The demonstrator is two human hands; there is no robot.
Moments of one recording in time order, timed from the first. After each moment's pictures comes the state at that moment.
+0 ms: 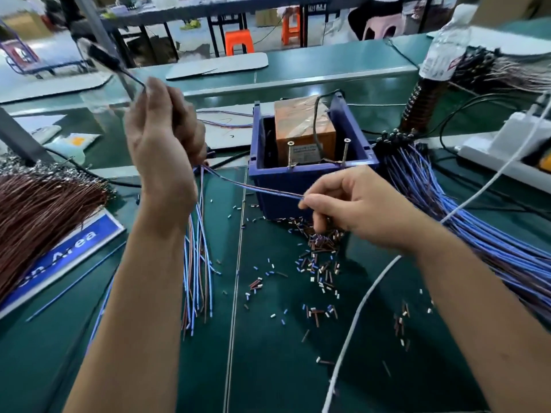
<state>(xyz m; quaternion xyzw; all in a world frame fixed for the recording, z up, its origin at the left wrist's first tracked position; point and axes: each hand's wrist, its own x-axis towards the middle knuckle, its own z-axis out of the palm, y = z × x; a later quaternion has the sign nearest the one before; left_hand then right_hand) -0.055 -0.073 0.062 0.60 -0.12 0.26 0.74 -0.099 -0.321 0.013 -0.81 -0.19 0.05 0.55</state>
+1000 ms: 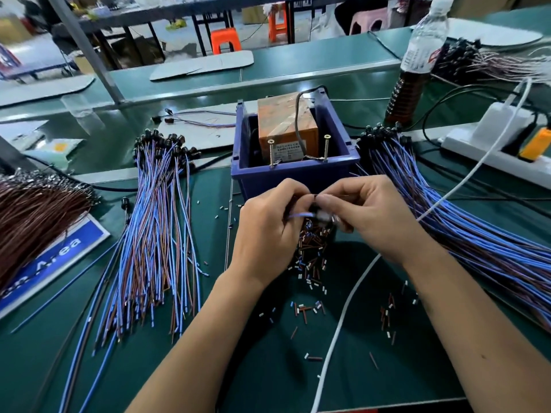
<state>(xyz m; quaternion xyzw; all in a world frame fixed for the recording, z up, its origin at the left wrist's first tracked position) -0.098 -0.158 -0.029 0.82 -0.28 0.25 0.43 -0.108 -0.349 -0.027 -0.73 -0.13 -0.03 0.67</state>
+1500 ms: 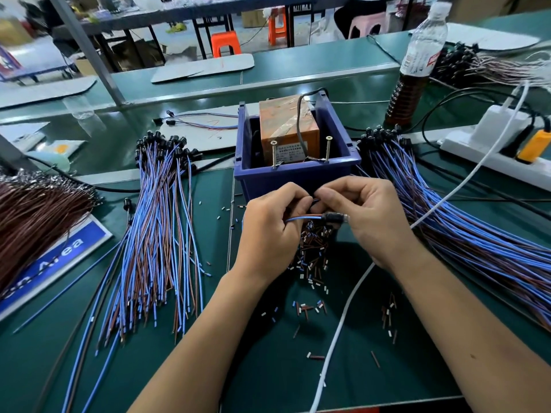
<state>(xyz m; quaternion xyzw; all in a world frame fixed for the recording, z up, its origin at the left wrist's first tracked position) -0.095 -0.159 -0.034 0.82 -0.26 0.22 0.46 -0.108 -0.333 -0.033 -0.70 -0.09 -0.11 0.70</state>
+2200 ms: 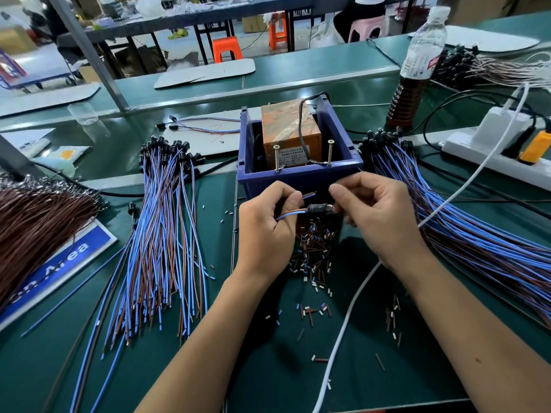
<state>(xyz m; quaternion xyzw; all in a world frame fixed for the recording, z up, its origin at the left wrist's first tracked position) -0.096 -0.157 -0.033 0.80 -0.18 0.21 0.54 -0.106 -0.339 -0.035 -0.72 -0.07 -0.19 0.66</state>
